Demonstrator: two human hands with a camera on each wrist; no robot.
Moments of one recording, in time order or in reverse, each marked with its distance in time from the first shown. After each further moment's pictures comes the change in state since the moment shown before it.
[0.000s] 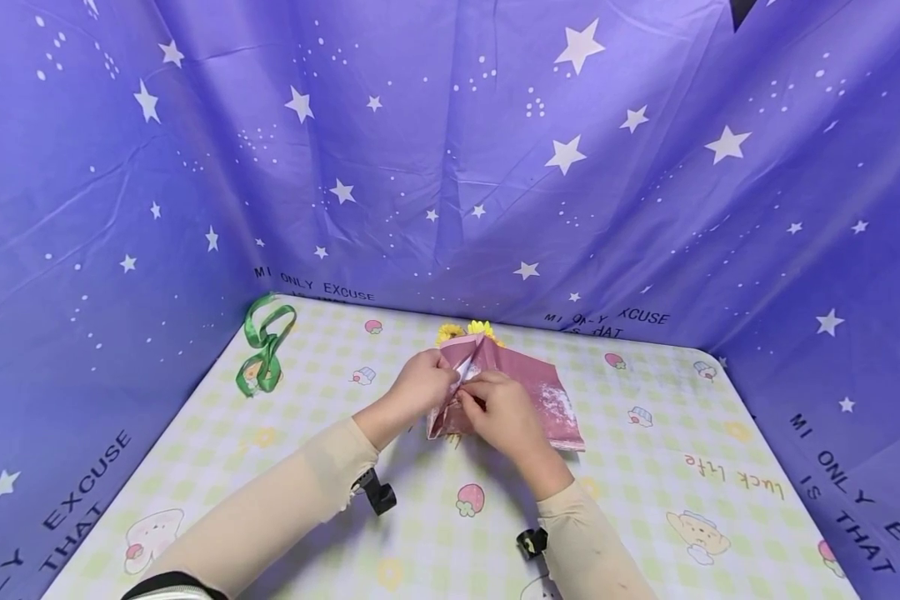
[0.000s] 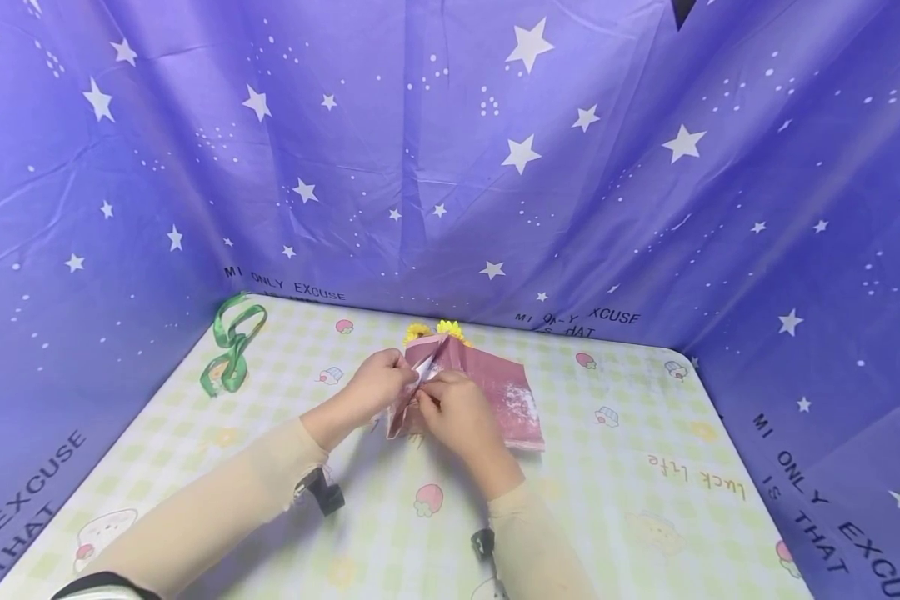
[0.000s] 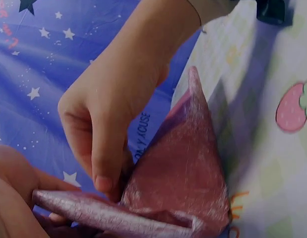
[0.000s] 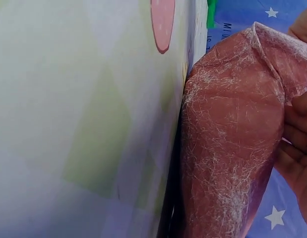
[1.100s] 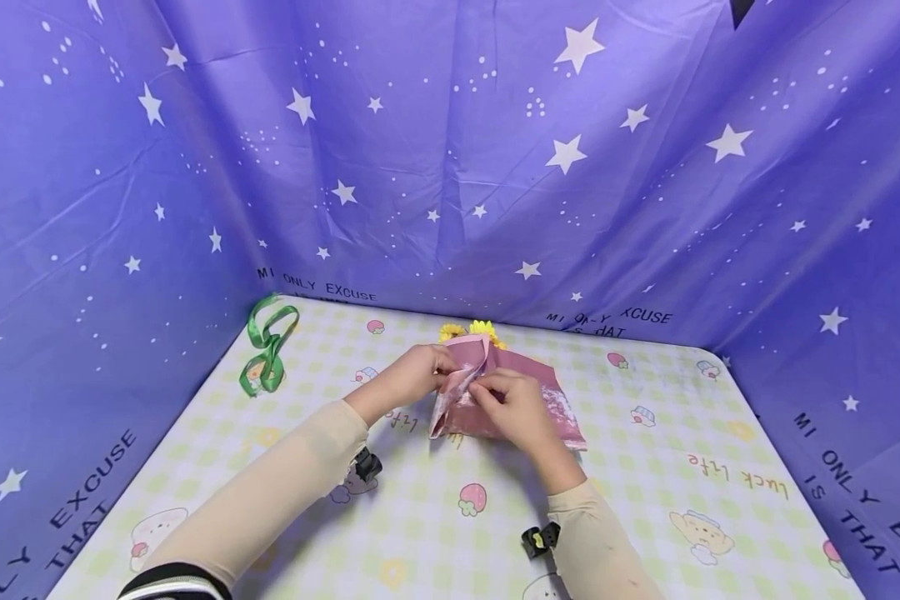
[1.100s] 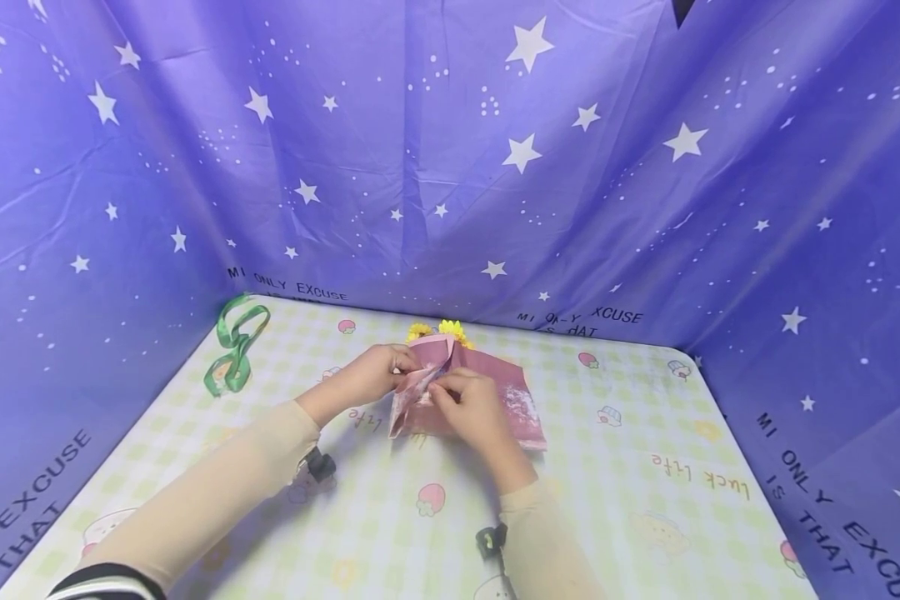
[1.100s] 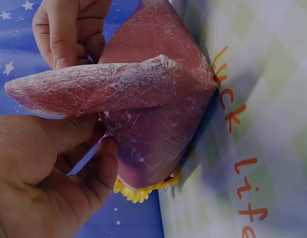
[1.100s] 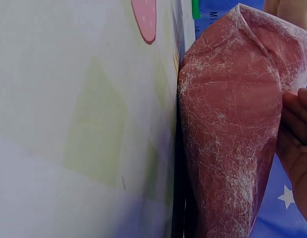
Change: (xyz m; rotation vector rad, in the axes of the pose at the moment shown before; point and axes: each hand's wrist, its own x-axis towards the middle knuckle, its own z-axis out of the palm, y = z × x) left_hand 0.040 -0.027 -0.019 0.412 -0.276 0.515; right_hand -0.003 0.020 -0.003 0.234 0.041 0.139
